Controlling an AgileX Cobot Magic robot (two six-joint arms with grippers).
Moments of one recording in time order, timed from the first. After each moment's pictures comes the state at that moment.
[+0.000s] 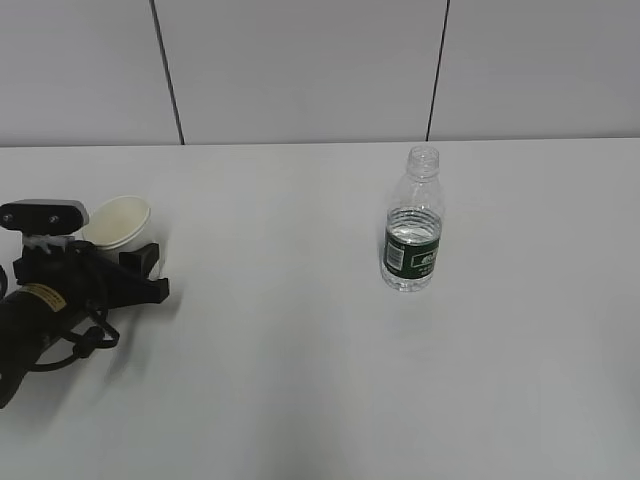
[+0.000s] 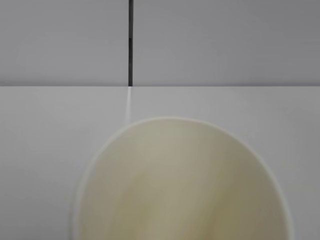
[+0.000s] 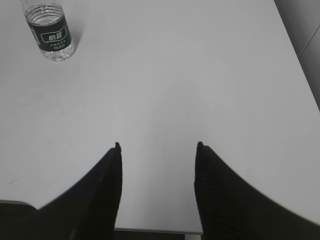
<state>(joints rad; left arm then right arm) -0.22 2.13 -0.61 0.04 -1.15 -0.03 0.06 -0.02 -0.50 -0.09 1.15 -0.02</state>
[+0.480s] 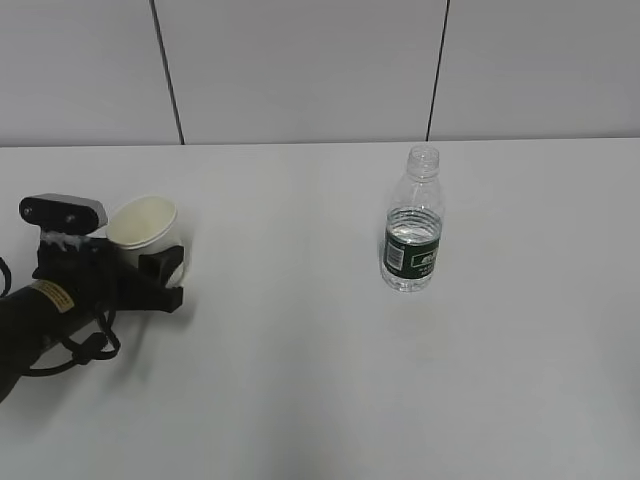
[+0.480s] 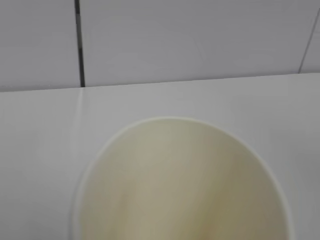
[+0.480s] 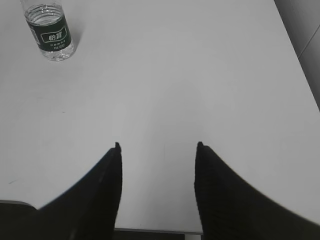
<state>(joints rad) -0.22 2.12 -0.61 0.19 -1.14 -0.03 0.06 -0.02 -0.50 -0.09 1.15 -0.02</state>
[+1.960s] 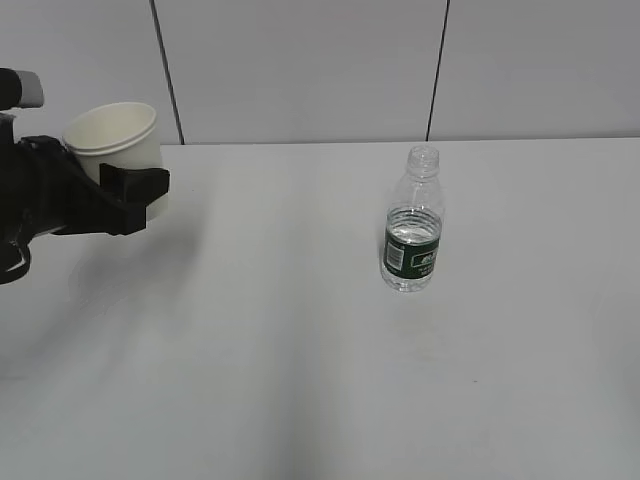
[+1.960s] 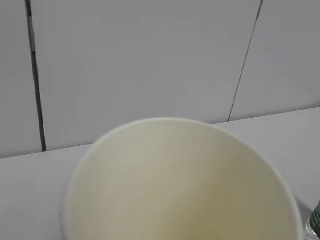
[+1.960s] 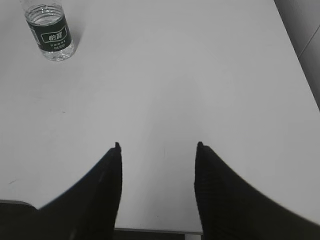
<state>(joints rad) -0.22 1.52 -0.60 0.54 -0.58 -0.41 0.06 -0.02 -0.50 -0.09 1.15 -0.02</state>
